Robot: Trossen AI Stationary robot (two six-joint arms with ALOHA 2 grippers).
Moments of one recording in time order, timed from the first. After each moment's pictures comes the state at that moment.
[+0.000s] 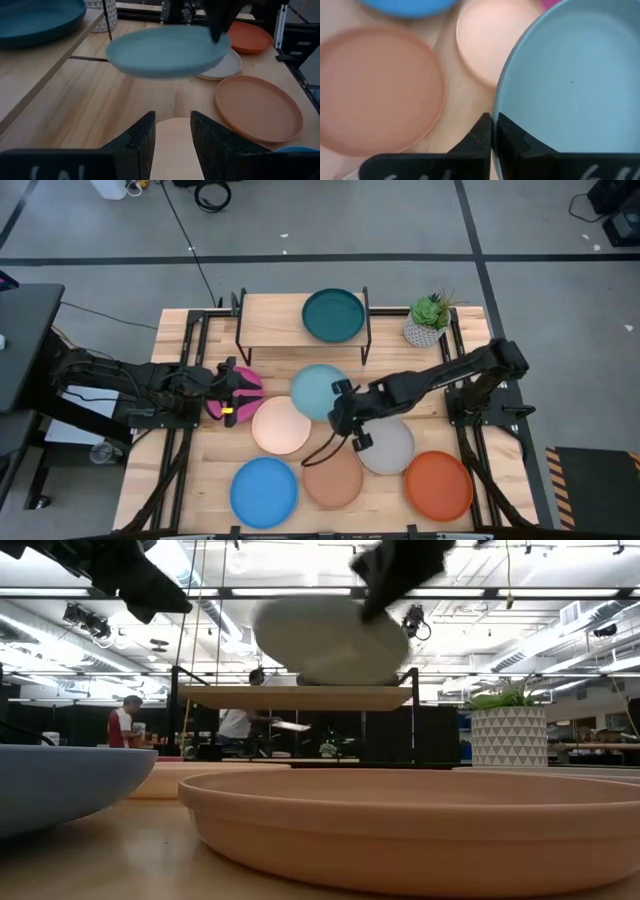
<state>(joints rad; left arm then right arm) -0.17 0.69 0.54 -0.27 -0.27 -0.17 0.24 1.69 1.42 -0.69 0.15 -0.21</state>
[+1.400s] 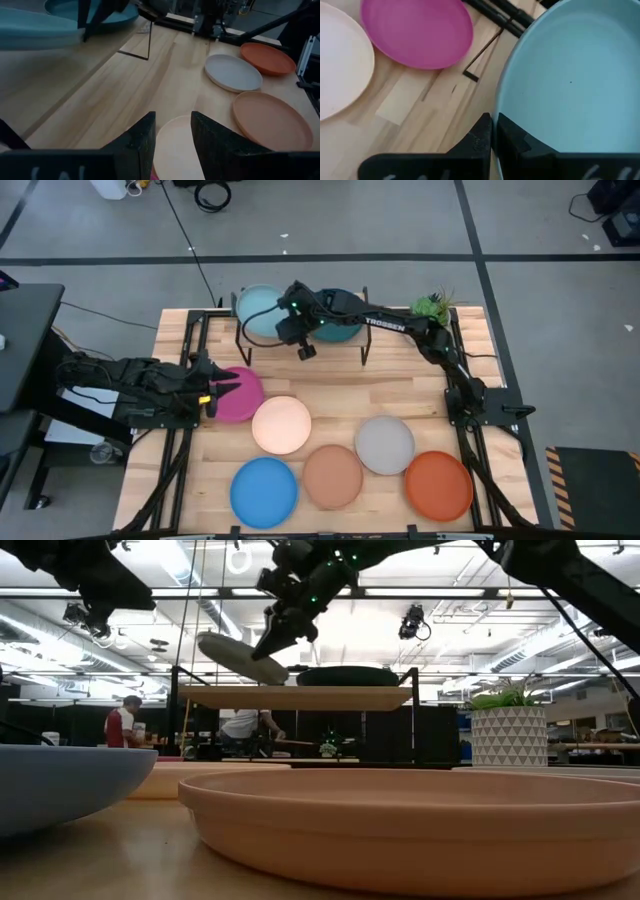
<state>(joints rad) -0.23 0.41 0.56 -0.57 -0.45 -0.35 -0.31 2.24 2.25 -0.78 -0.17 -0.80</state>
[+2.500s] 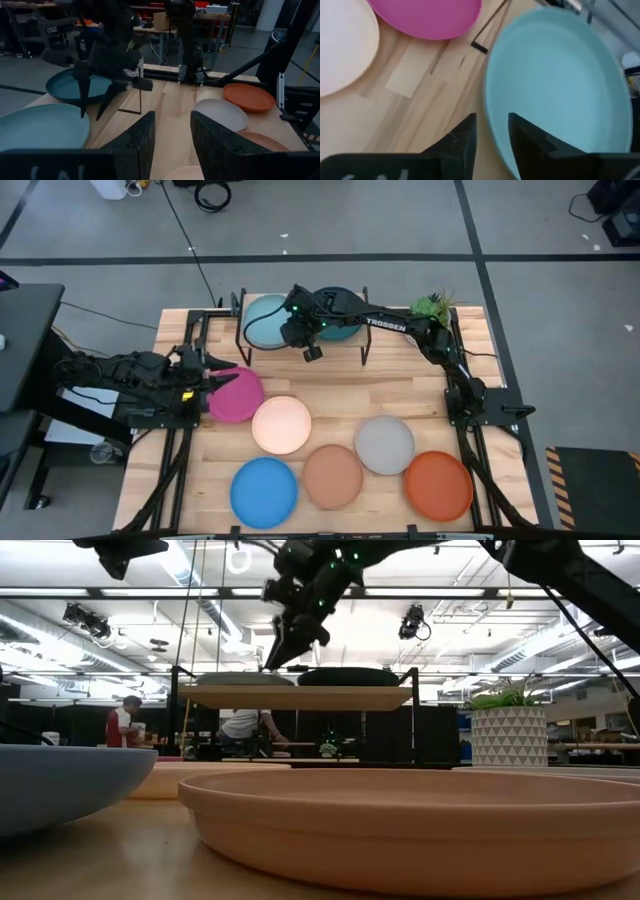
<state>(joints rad) -0.23 0.41 0.64 -0.37 -0.45 -0.12 -0.30 2.23 2.24 -0.88 -0.08 -0.78</state>
